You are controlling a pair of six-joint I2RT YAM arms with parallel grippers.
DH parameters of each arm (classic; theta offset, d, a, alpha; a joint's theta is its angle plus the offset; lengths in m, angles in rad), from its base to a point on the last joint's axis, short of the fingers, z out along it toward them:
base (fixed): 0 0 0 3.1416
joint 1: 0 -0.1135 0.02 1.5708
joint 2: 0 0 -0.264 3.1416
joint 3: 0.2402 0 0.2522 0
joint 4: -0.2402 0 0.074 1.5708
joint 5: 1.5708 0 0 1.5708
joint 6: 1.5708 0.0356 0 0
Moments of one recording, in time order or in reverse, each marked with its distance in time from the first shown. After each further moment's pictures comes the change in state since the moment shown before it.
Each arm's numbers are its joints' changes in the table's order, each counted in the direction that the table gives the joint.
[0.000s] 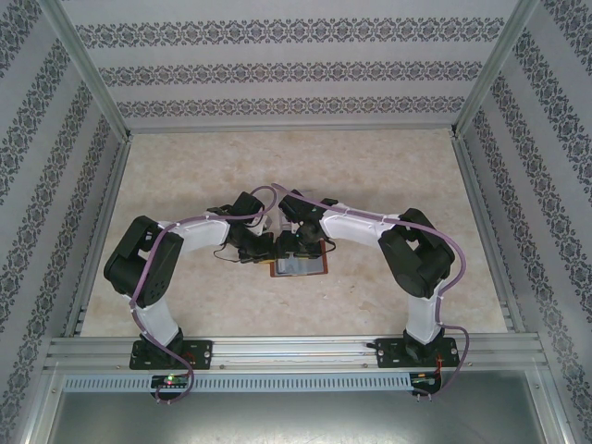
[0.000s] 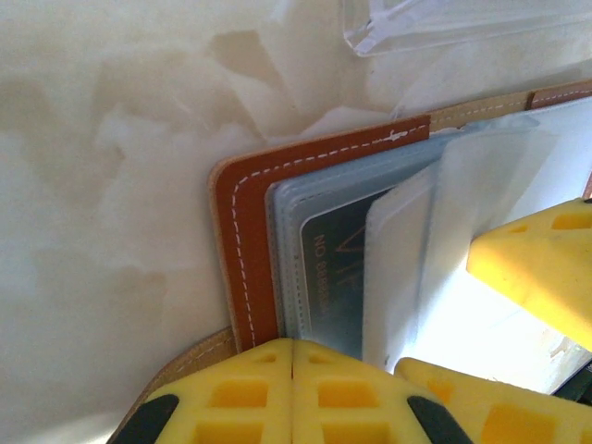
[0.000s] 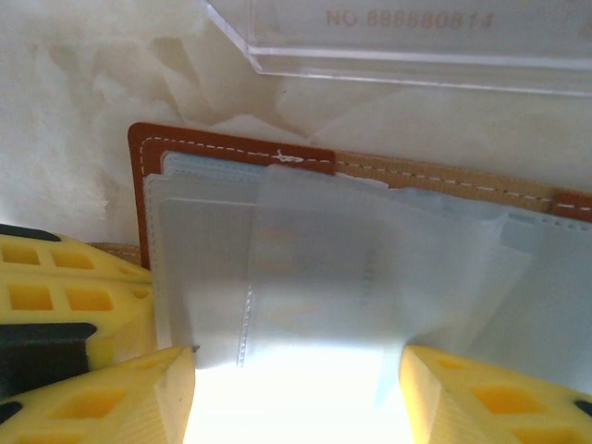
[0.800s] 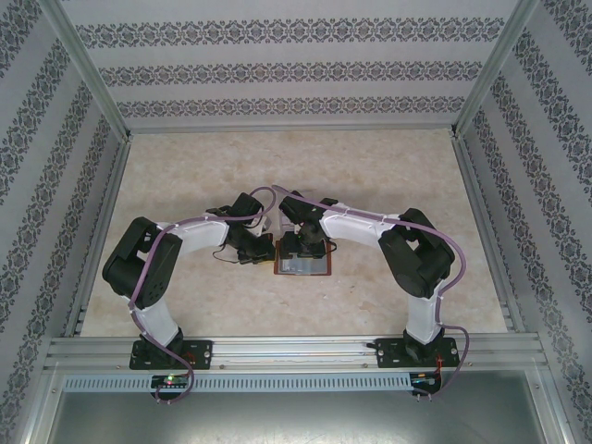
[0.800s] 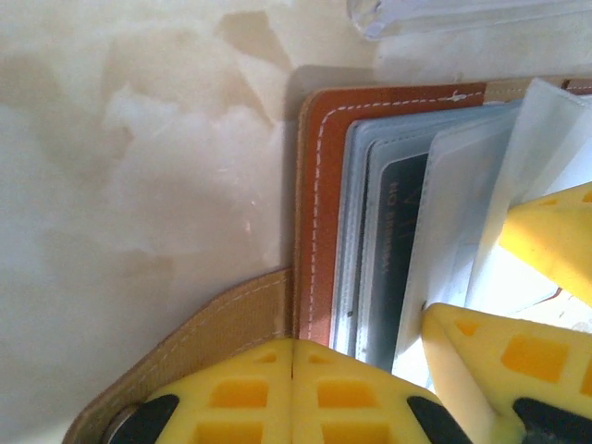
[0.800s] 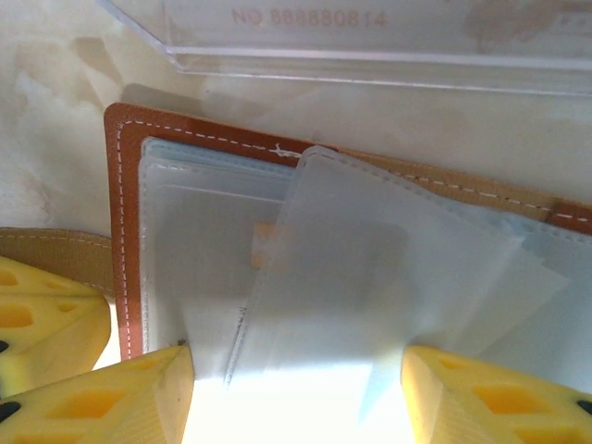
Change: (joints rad) left arm 0.000 -0.011 -0.013 0.000 0.000 0.000; right arm 0.000 0.000 0.004 -0.051 0.072 -0.007
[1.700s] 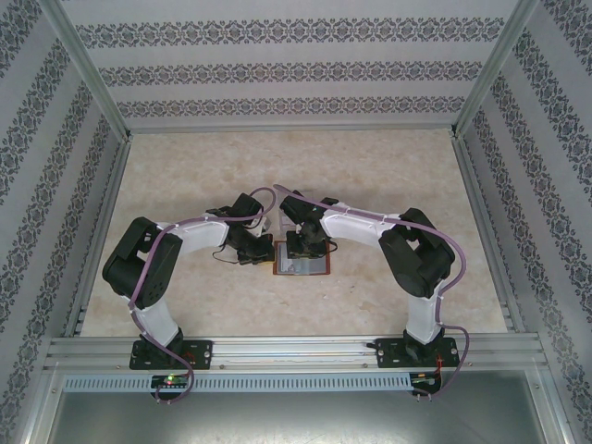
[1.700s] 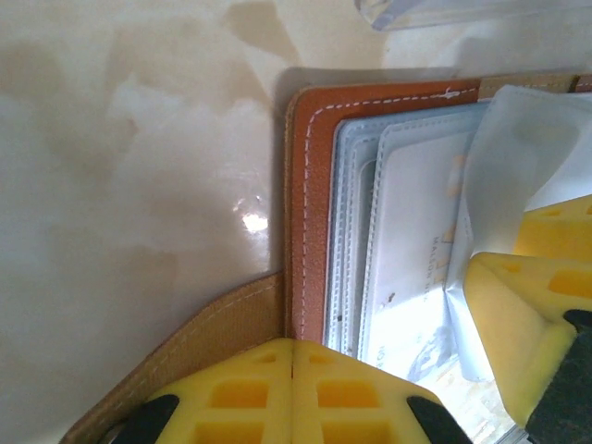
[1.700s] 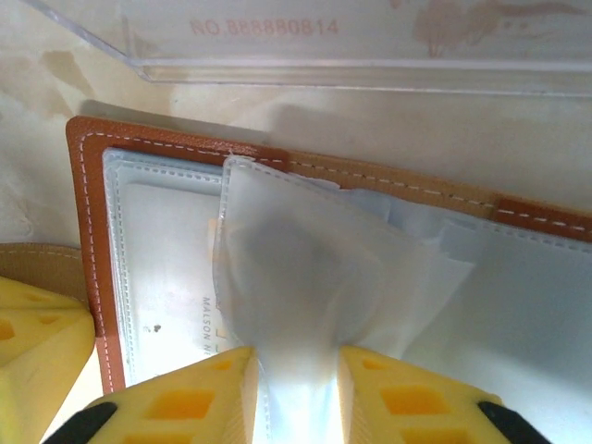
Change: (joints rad) left arm 0.000 0.000 -0.005 0.001 0.001 0.000; right arm 0.003 -0.002 0.000 -0.008 0.013 0.022
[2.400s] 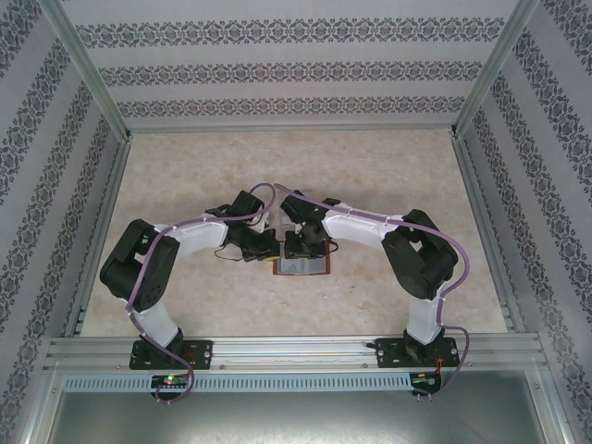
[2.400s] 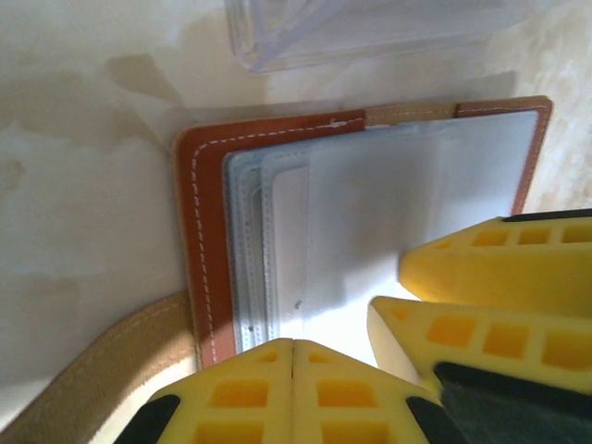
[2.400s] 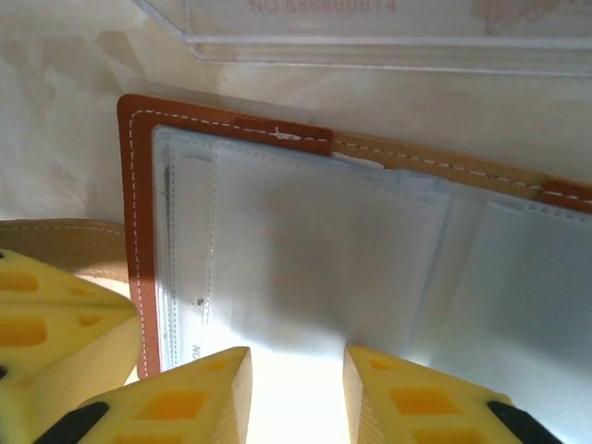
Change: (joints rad) left arm 0.006 -0.013 0.000 0.074 0.054 -0.053; right arm -0.001 -0.021 -0.014 0.018 -0.044 -0.007
